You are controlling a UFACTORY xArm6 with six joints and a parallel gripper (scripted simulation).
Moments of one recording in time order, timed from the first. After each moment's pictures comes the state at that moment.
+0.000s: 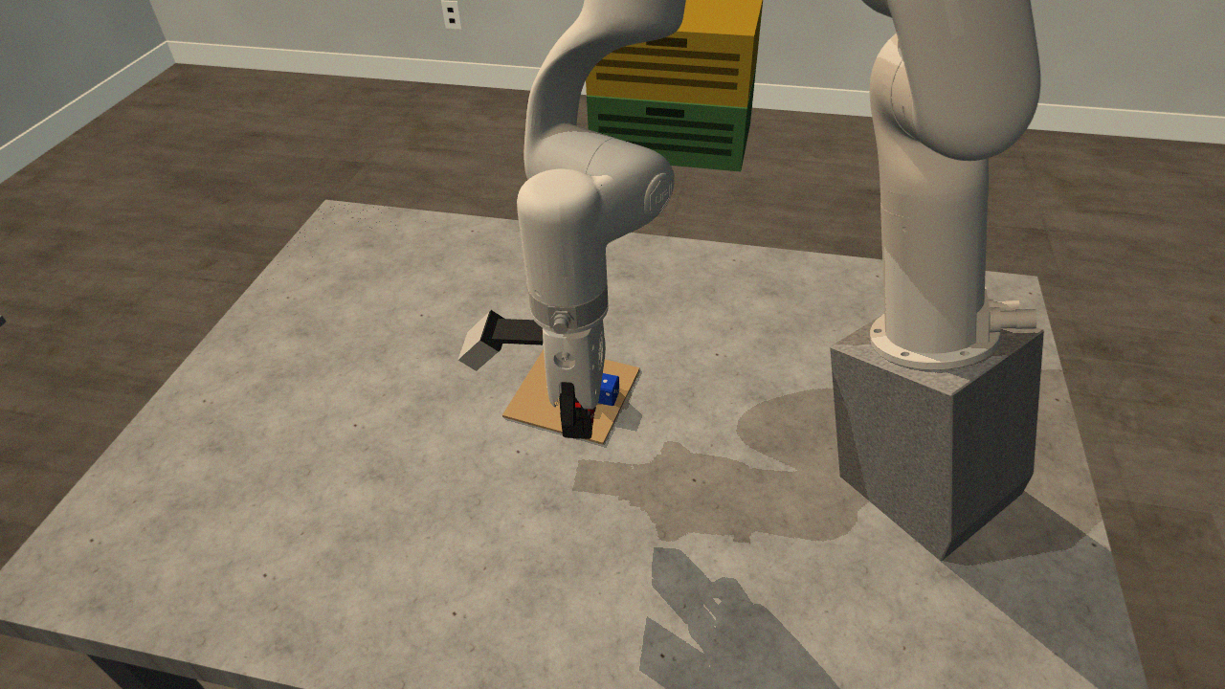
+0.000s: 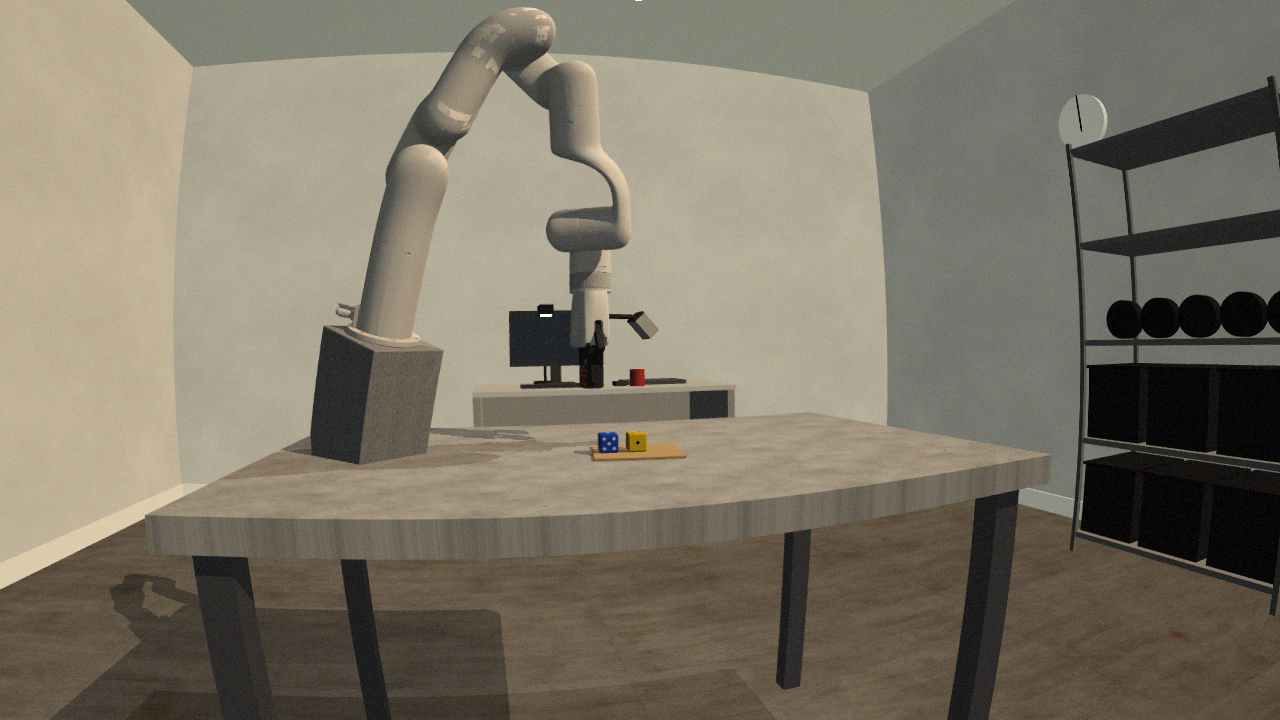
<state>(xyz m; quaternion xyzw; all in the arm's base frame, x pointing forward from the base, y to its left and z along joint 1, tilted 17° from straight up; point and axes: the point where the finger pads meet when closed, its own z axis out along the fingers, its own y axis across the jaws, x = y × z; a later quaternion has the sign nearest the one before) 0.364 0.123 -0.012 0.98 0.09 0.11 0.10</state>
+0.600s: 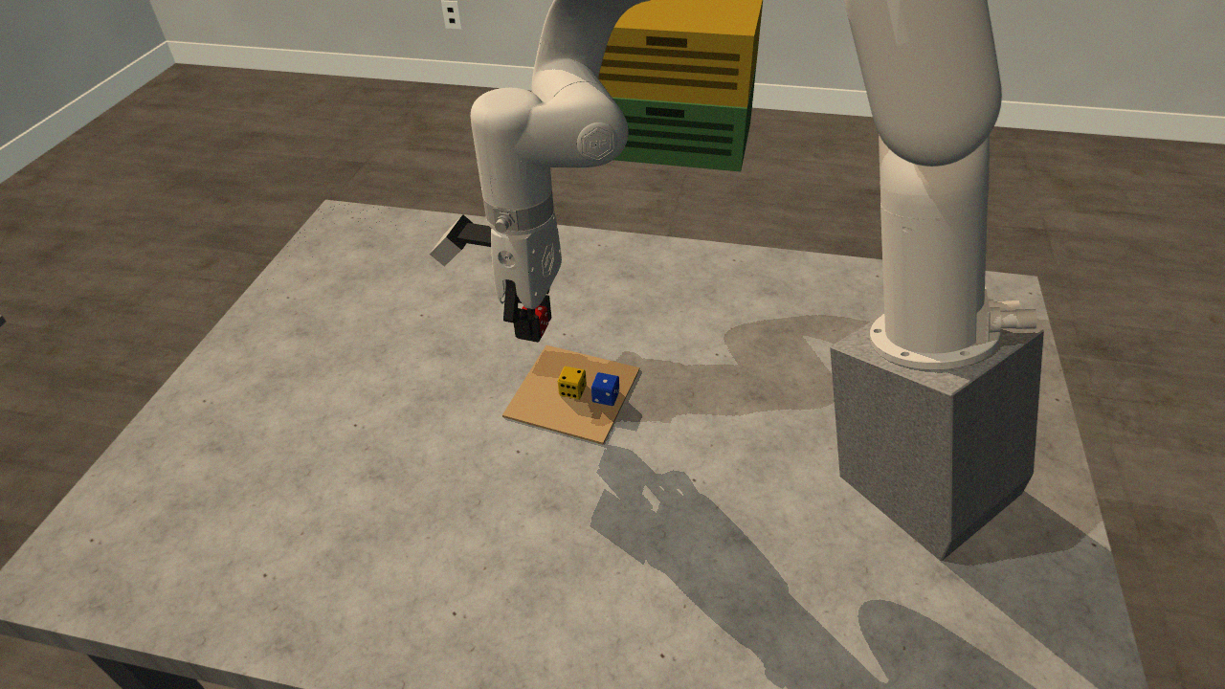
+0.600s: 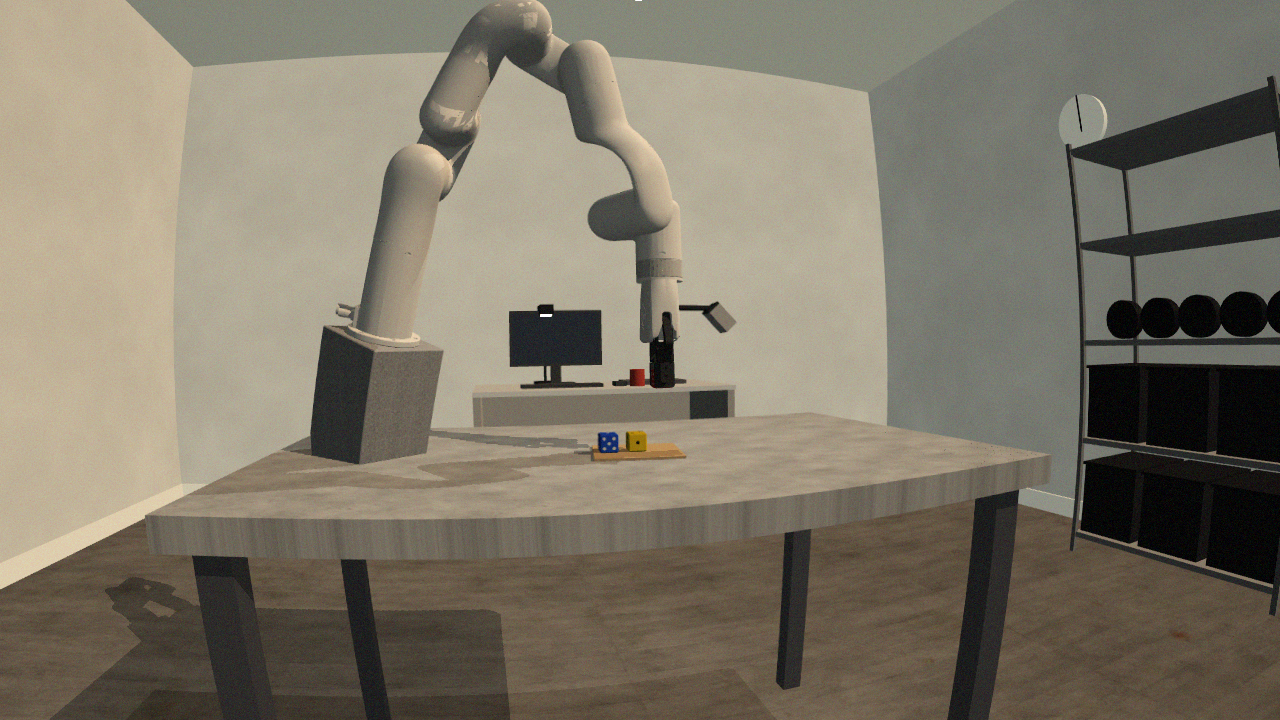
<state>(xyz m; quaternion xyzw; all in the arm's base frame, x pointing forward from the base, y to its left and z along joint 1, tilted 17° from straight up) 0.458 -0.001 0.040 0.99 0.00 0.12 0.09</state>
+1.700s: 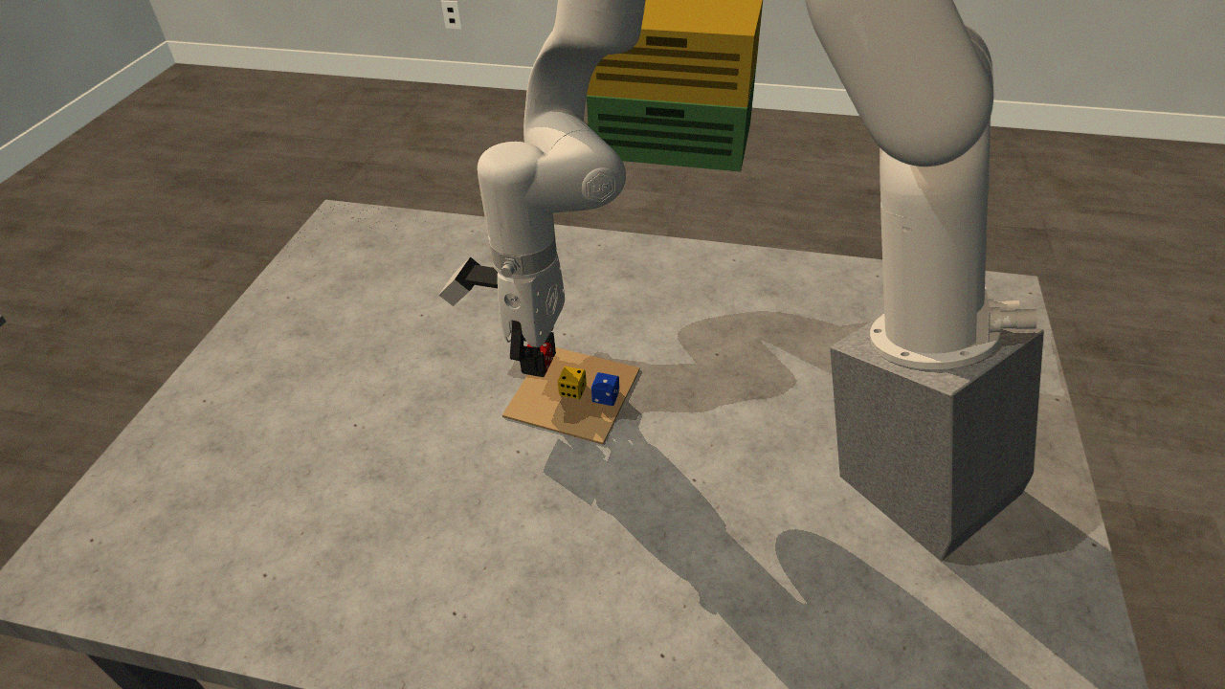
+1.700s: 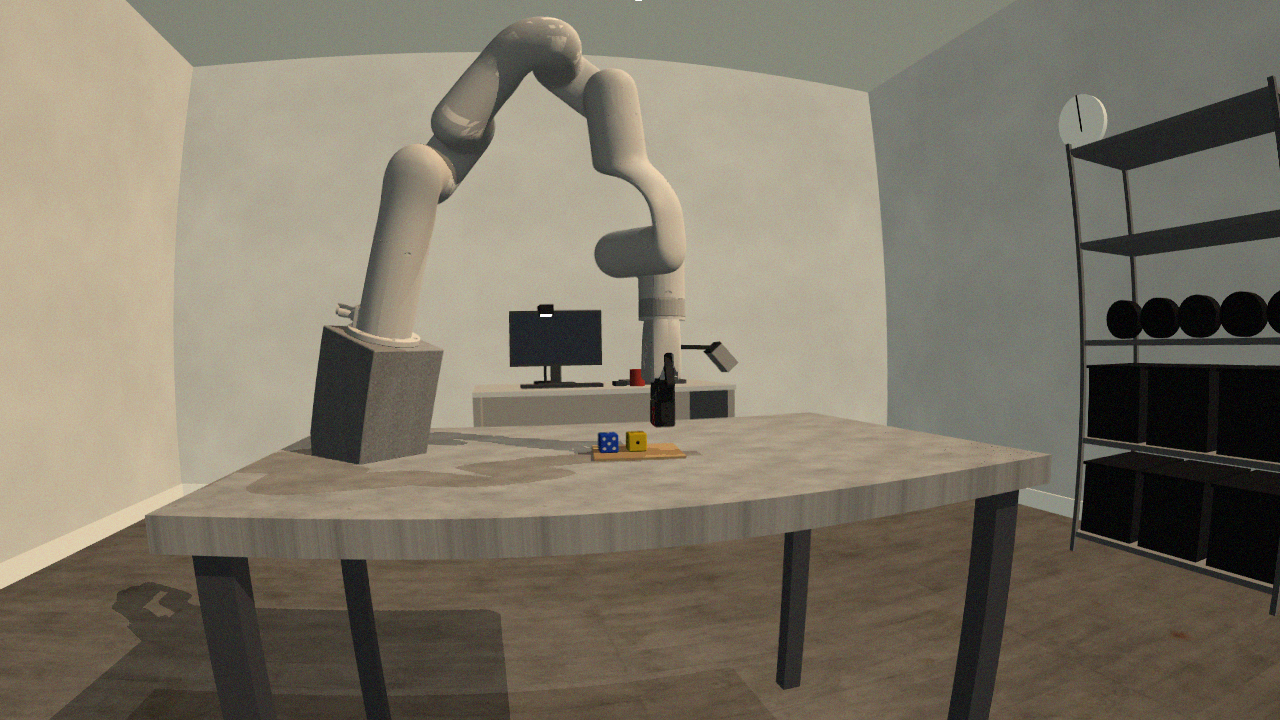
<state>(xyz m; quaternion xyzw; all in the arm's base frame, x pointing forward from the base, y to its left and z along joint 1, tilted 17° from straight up) 0.473 -0.014 -0.020 0.99 0.00 0.11 0.09</state>
